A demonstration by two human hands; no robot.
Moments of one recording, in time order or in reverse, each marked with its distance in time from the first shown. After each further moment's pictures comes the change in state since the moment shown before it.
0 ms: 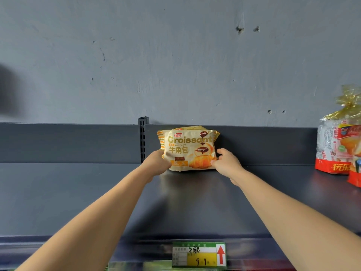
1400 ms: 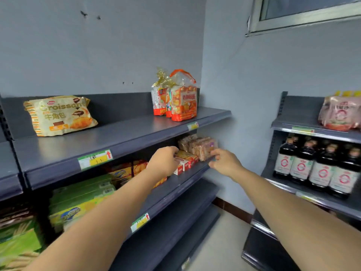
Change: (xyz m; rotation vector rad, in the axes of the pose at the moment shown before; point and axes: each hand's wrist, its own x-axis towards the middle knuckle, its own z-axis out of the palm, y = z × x) left_hand -0.358 0.067 0.118 0.219 -0.500 0.912; right_hand -0.463 0.081 -0.160 -0.306 0.496 0.537
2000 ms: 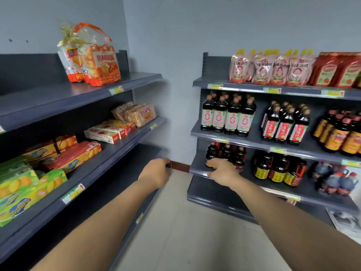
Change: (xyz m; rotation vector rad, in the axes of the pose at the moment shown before) left_hand -0.117 0.142 0.165 -0.070 -0.380 0.158; right_hand -0.191 0.219 -0.079 -0.085 -0.045 0.350
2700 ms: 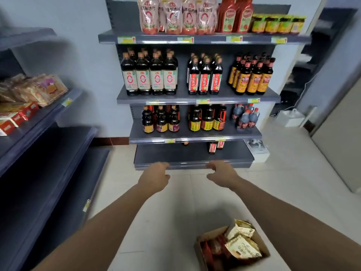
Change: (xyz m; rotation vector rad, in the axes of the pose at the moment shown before) left_hand -0.042 0.123 0.181 0.041 -0.349 0.271; right_hand -0.145 0.197 -0.017 -0.050 0.066 0.424
